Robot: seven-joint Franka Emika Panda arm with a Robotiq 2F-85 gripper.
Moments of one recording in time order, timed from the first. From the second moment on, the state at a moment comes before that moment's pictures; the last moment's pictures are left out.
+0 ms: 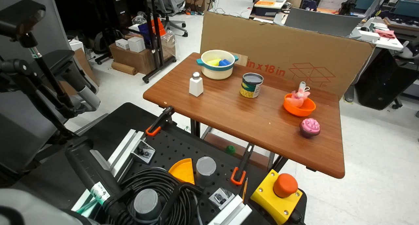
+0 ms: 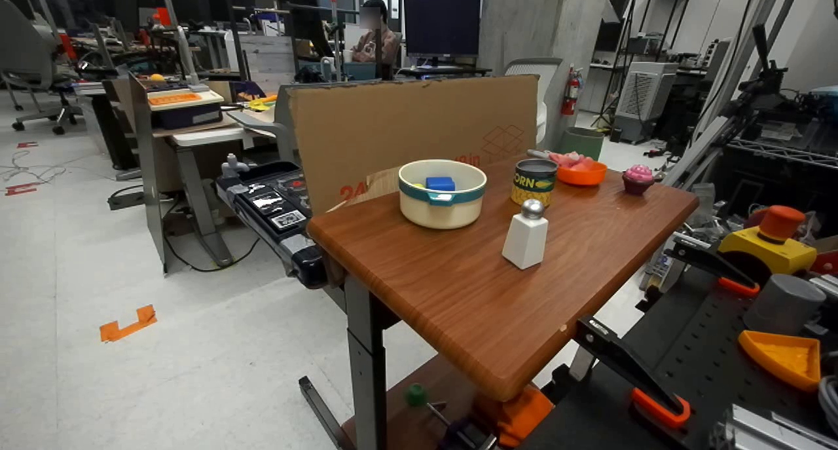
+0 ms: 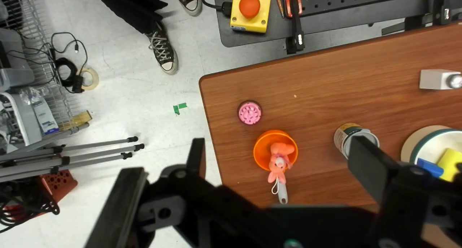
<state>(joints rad) -0.15 -0.20 -0.20 -1.95 -0.19 1.66 -0.20</state>
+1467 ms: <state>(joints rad) -0.20 0.09 -0.22 -1.66 -0.17 1.56 -0.25</state>
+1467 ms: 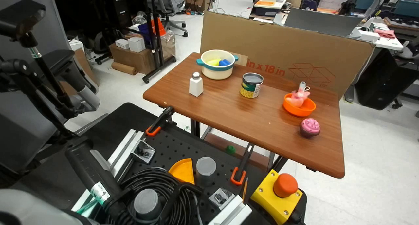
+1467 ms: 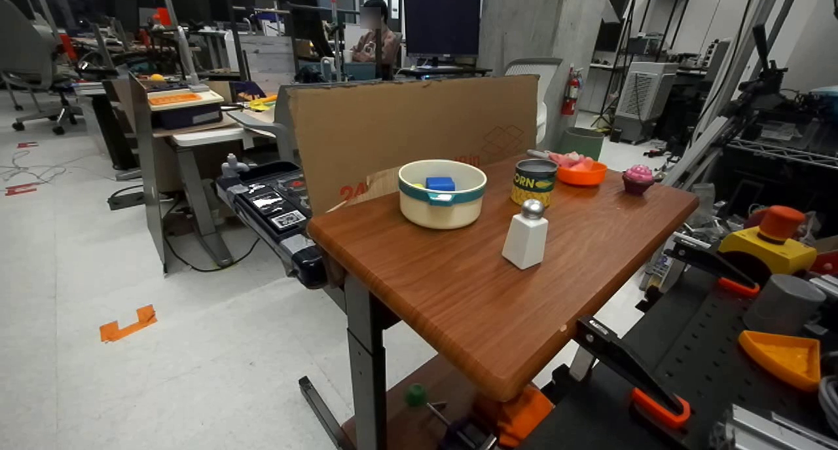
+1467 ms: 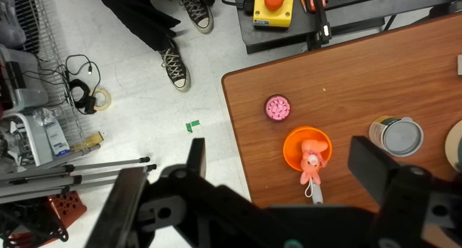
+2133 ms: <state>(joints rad) -0.24 0.22 -0.21 -1.51 -0.24 1.54 -0.26</state>
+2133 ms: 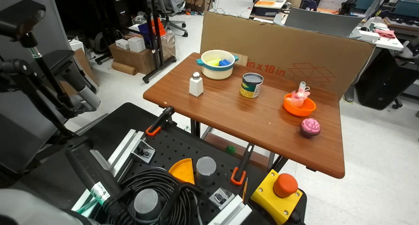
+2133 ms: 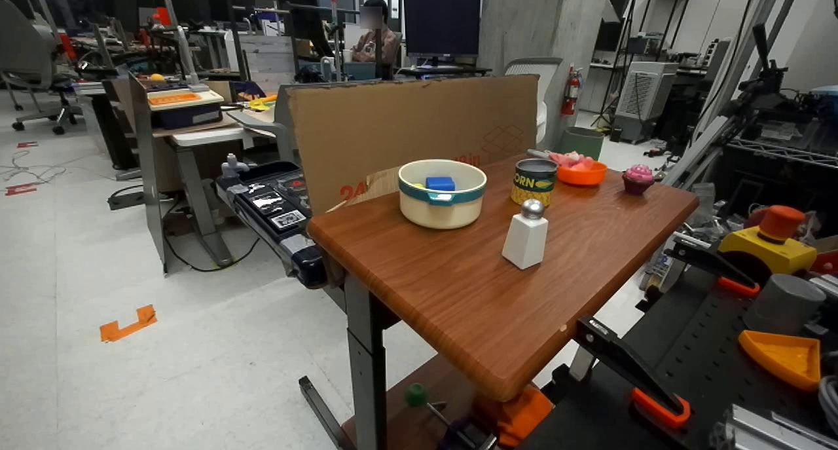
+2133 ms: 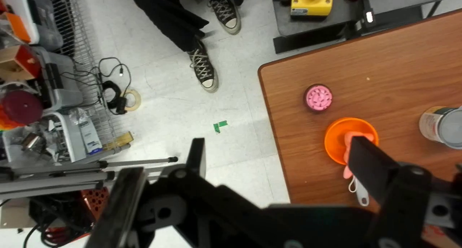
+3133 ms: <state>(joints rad) -0.23 0.24 -0.20 -1.52 -0.23 1.81 -0.28</state>
